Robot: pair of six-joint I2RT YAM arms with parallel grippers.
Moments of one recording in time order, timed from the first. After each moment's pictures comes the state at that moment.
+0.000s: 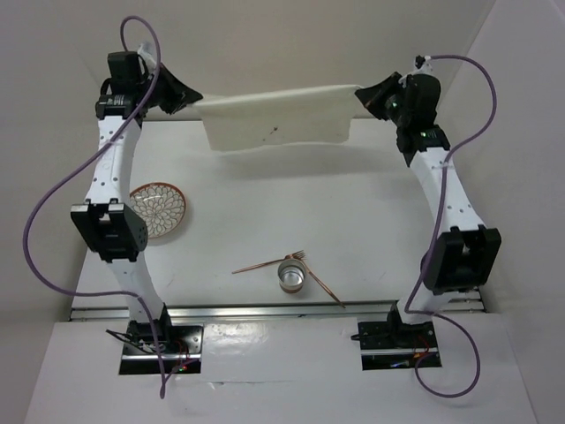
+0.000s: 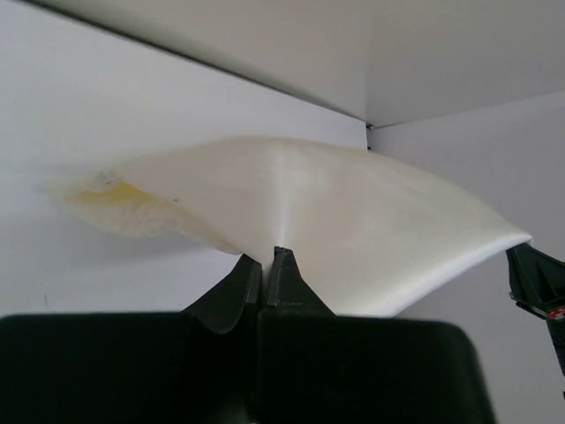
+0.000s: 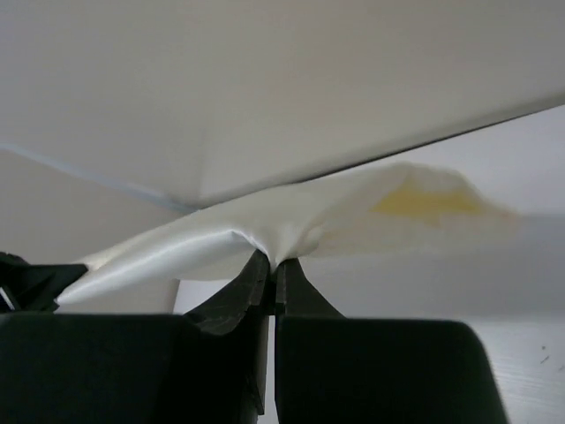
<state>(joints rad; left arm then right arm) 0.07 1.99 2.22 -0.66 0.53 -0.69 0.05 1.65 1.64 -0.10 -0.23 0.73</state>
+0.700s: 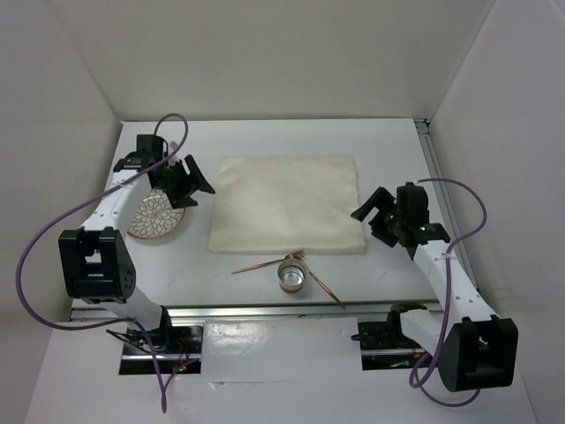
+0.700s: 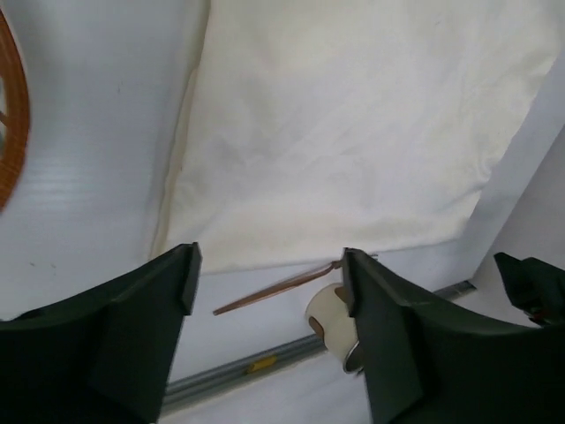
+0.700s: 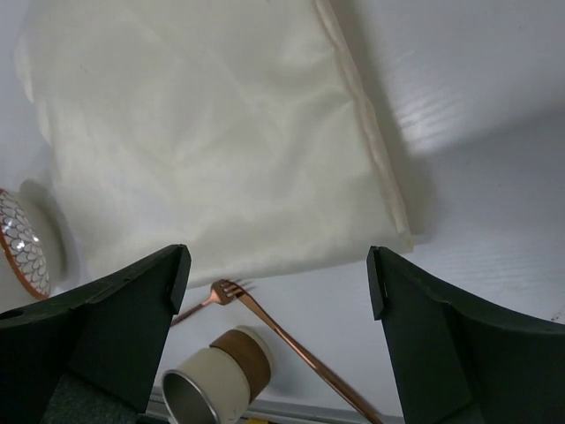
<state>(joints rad) 0.05 1.60 1.23 -0.73 0.47 -0.53 0.05 1.00 0.64 -0.43 -0.17 0.76</state>
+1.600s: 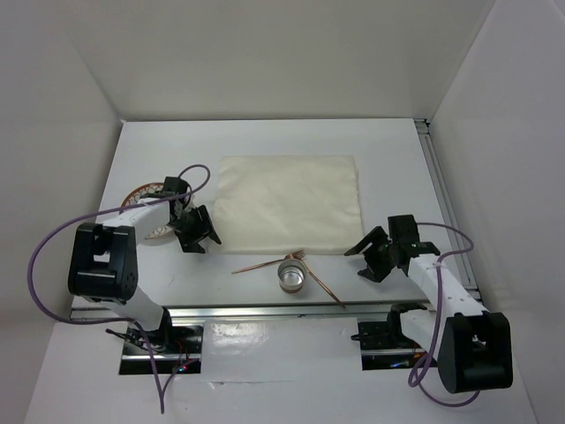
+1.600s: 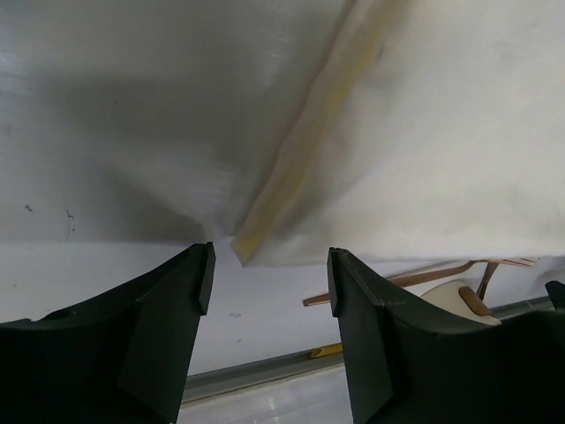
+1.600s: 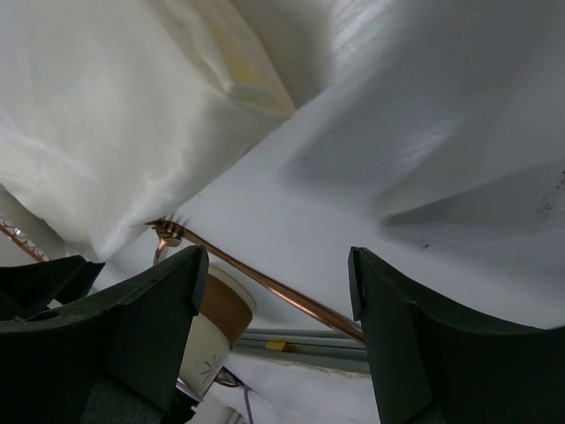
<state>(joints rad) -0.06 1.57 0.90 -0.64 0.31 -0.56 0.05 1.00 0.46 -0.54 -0.29 1.00</state>
